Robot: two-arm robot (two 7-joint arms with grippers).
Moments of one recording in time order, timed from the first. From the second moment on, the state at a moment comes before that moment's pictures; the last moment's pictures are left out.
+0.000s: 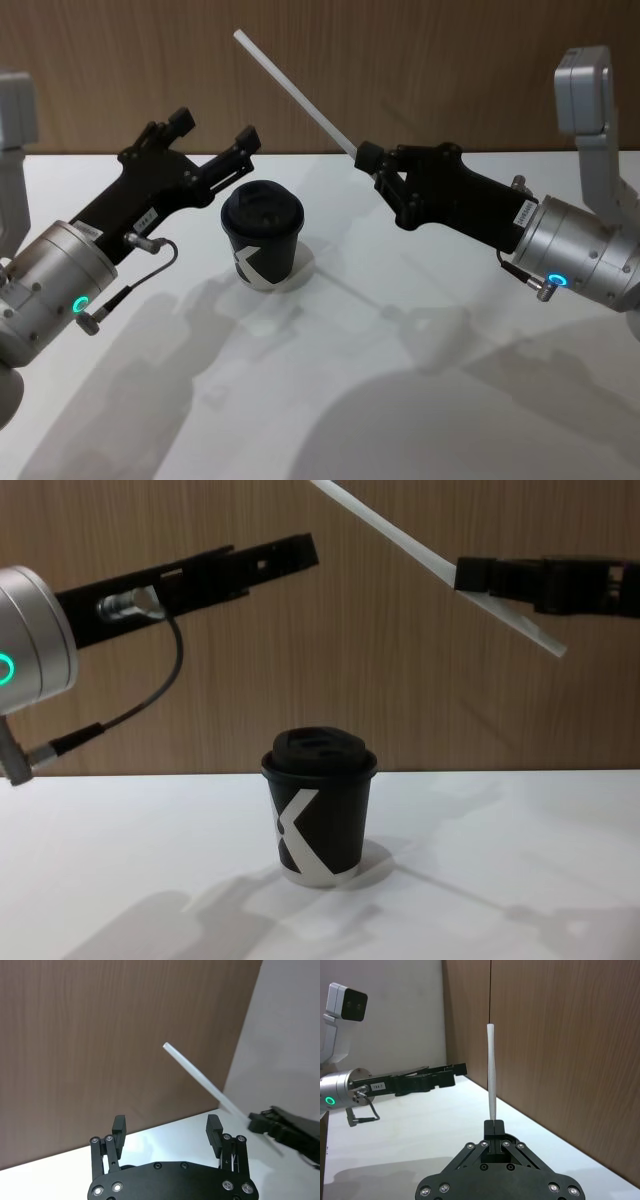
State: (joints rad) left arm -0.16 0.38 0.29 -1.82 -0.68 0.10 -0.29; right arm 0.30 0.58 -0.38 -1.74 0.64 0.15 0.57
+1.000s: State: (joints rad) left arm -0.15 0.28 0.26 -1.79 -1.06 0.19 -0.42; right arm 0.30 0.58 -0.38 -1.74 0.64 0.15 0.57
